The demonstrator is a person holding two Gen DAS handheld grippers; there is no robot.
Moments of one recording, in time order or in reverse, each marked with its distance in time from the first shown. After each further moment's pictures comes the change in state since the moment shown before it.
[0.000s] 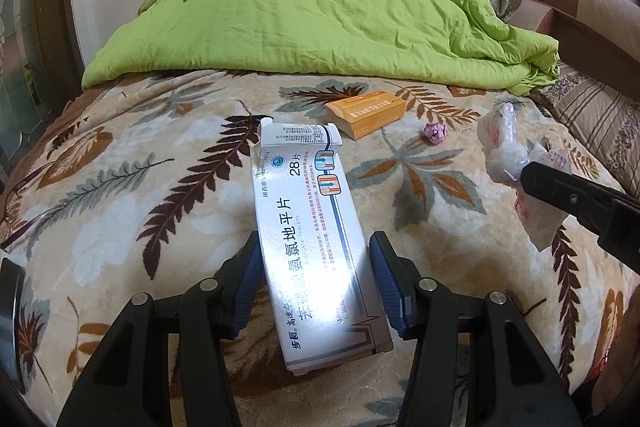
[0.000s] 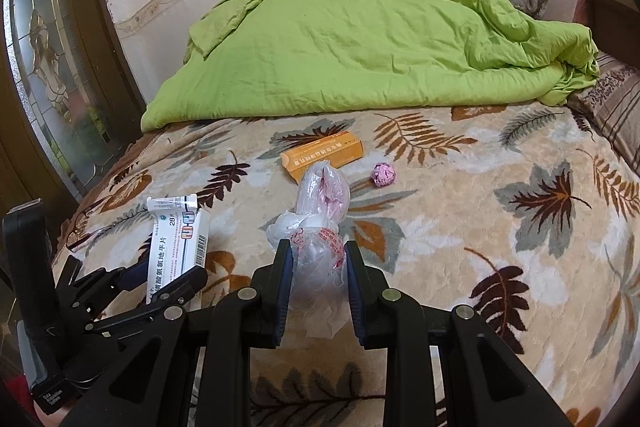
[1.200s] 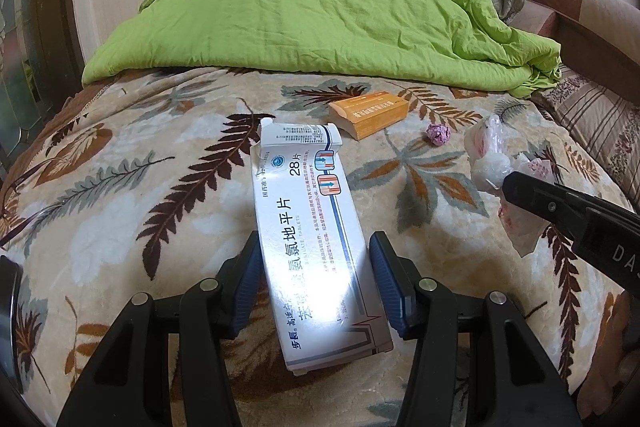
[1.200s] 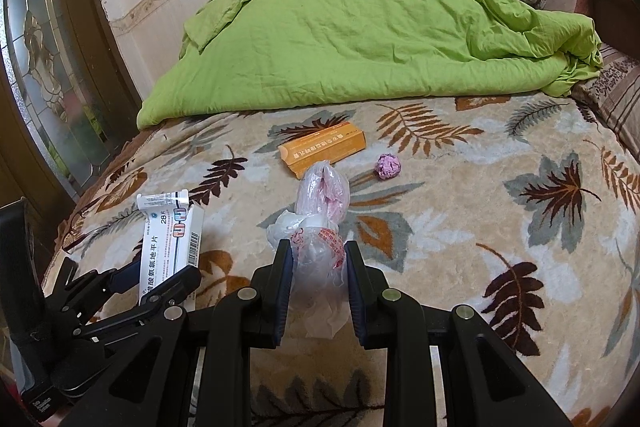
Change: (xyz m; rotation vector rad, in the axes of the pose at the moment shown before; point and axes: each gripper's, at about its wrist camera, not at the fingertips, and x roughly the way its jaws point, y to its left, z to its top) left arm 0.001 0.005 0.001 -0.020 -0.001 -0.003; right arm 0.017 0.002 -0.001 0.018 0.025 -0.001
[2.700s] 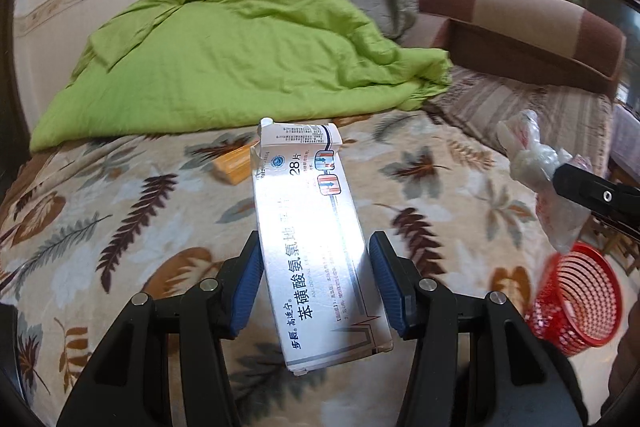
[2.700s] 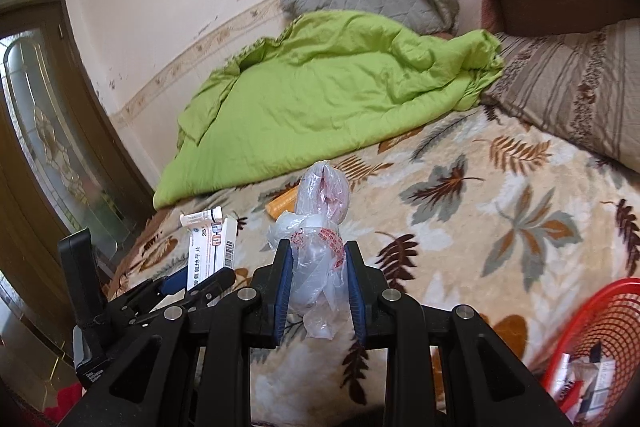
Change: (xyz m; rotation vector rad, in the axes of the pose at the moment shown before) left arm -0.107 -0.089 -0.006 0.183 -0.121 -0.256; right arm -0.208 -0.059 -0.046 0.217 -0.227 -0.014
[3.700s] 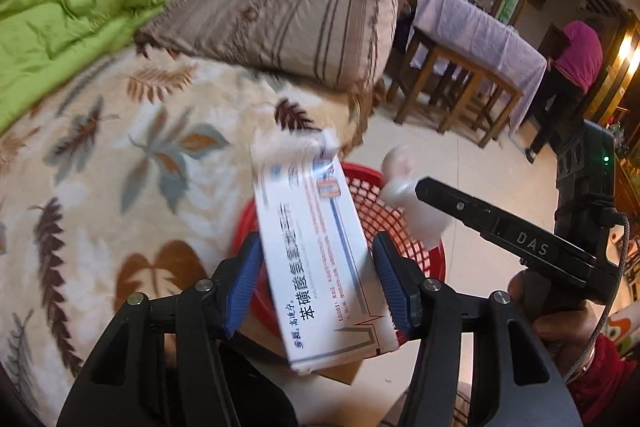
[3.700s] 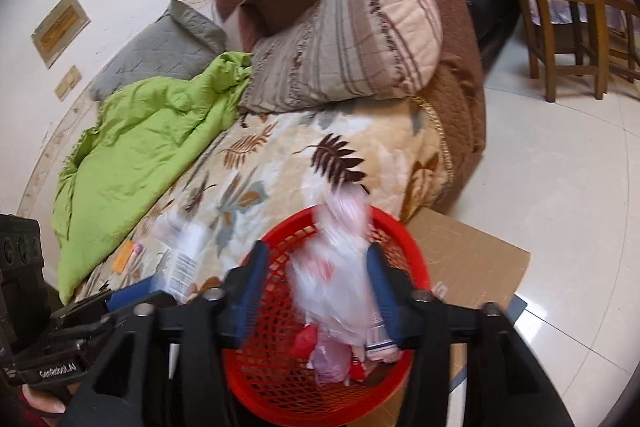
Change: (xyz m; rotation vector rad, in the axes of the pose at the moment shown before) left arm 0.033 -0.308 -0.023 0.318 0.345 -0.641; right arm -0.178 -0.229 -0.071 0.420 -0.084 -0.453
